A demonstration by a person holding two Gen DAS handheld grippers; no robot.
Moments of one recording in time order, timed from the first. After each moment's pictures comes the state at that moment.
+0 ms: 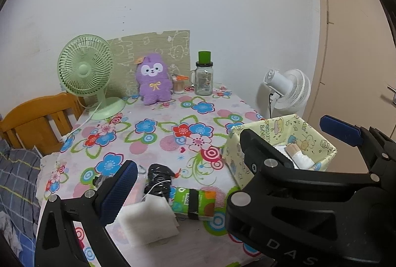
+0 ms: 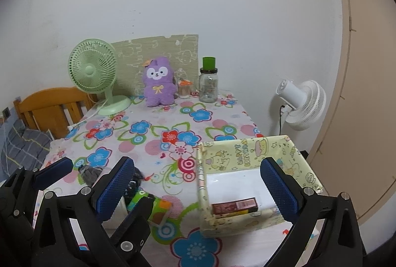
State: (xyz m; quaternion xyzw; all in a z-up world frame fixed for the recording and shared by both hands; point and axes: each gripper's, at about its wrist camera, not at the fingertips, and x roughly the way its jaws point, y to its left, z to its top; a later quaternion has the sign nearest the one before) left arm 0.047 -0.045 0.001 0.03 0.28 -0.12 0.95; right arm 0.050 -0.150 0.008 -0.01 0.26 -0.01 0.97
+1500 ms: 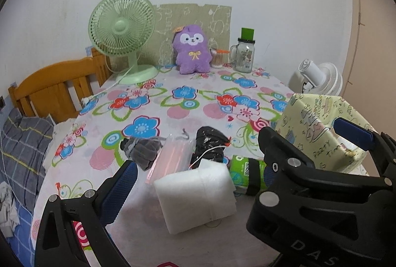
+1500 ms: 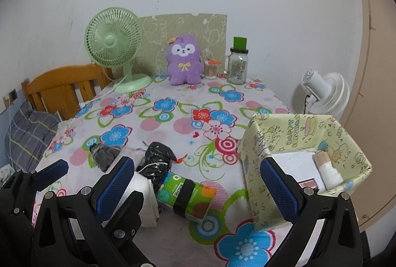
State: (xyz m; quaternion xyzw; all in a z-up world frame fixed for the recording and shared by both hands) left arm 0.061 0.023 -0.063 0.00 0.32 -0.05 0.95; right arm 0.071 -0.086 -0.058 -0.02 0.29 0.03 0.96
